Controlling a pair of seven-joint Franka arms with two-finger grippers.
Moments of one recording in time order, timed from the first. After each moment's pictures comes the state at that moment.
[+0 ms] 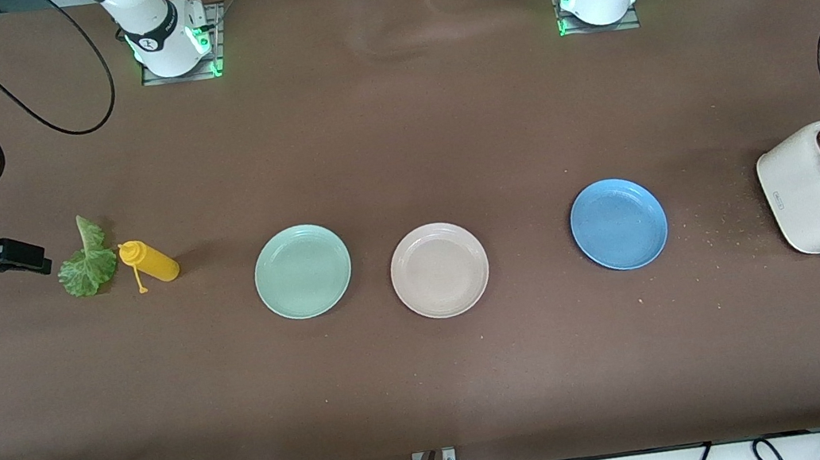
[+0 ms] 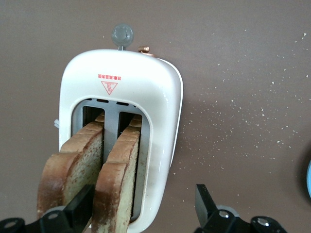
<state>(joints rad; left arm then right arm) 0.28 0.36 0.08 -1.71 0.15 1.95 0.06 -0.23 0.28 0.24 -1.43 -0.07 1.68 0.04</state>
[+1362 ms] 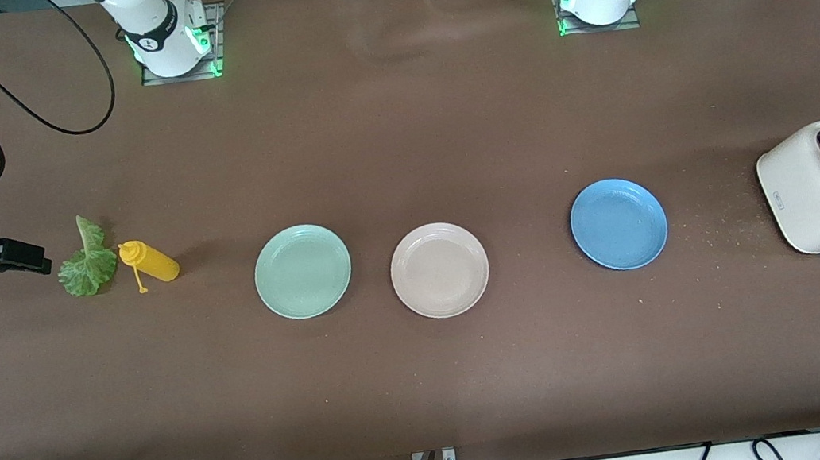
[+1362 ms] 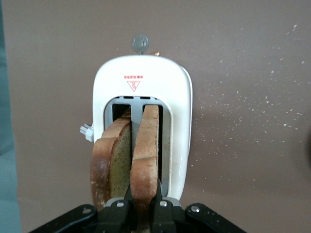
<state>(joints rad) 0.29 0.24 0.07 -1.75 0.19 1.96 0.19 -0.23 0.28 0.24 -1.43 -0.07 1.68 0.04</state>
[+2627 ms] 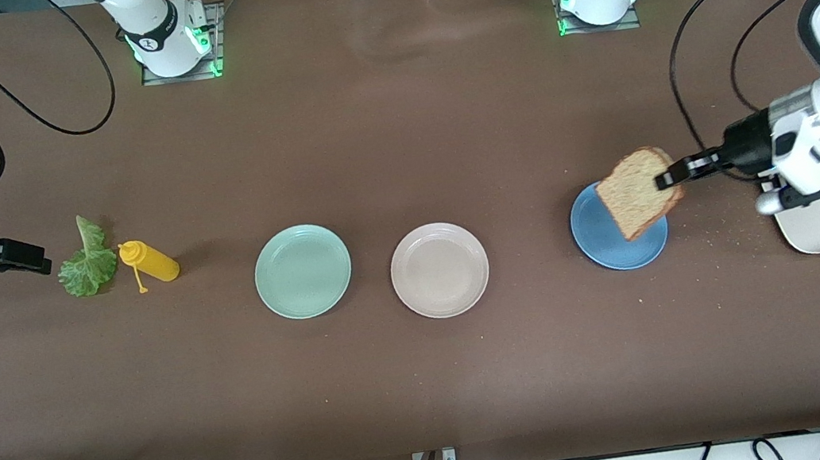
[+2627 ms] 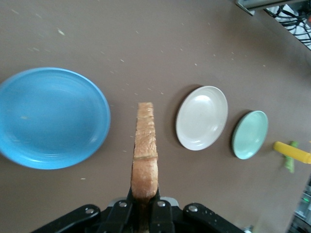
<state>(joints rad) 0.12 0.27 -0.13 -1.74 -0.63 1.85 -0.03 -0.23 0.28 0.24 -1.43 -0.07 1.68 0.04</state>
